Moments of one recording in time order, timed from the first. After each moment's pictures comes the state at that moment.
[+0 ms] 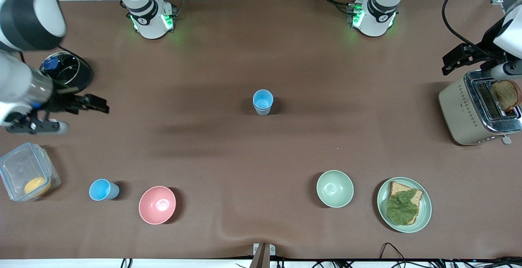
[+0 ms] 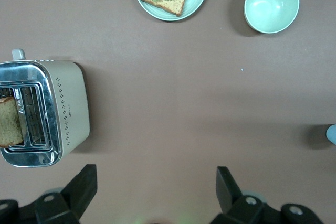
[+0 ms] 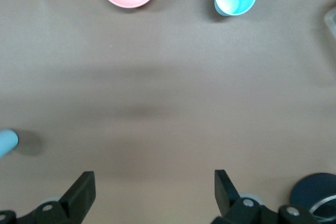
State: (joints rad) left arm 0.04 -0.05 -0.13 -1.59 0.02 1.52 -0.13; right arm 0.02 0.14 0.02 -1.57 0.07 1.60 0.02
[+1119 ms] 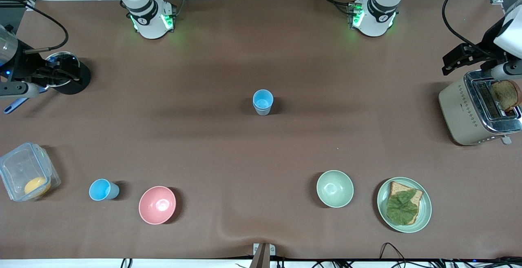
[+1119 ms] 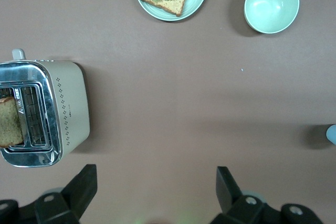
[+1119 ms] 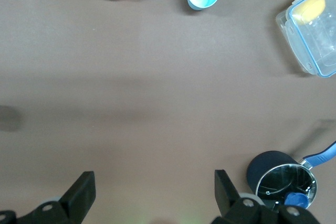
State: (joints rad) left arm 0.04 -0.05 -0.13 -1.58 0.02 1.52 -0.13; right arm 0.00 0.03 0.03 -1.55 -0.01 1.49 -0.03
